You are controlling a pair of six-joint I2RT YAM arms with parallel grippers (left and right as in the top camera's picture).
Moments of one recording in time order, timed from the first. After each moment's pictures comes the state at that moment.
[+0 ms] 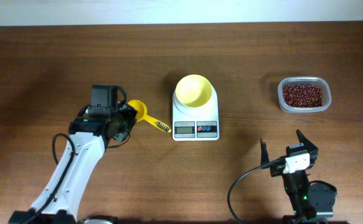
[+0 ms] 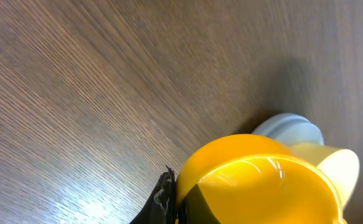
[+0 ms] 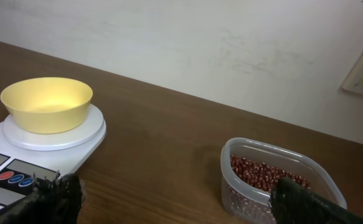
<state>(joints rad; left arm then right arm) -0.08 1.39 0.91 -0.58 0.14 -1.08 -0.01 0.01 0.01 -0.06 -0.18 -0.21</state>
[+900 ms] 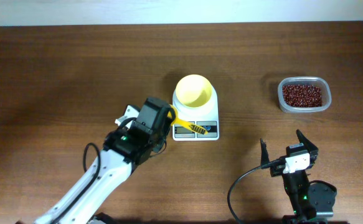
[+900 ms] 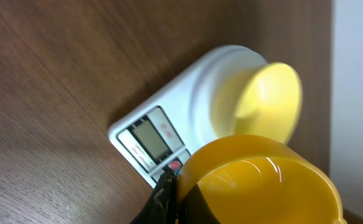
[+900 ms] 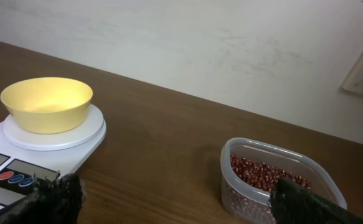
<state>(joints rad) -0.52 1.30 0.91 -0.57 -0.12 -1.58 -0.01 0.01 0.01 -0.06 -0.18 -0.21</state>
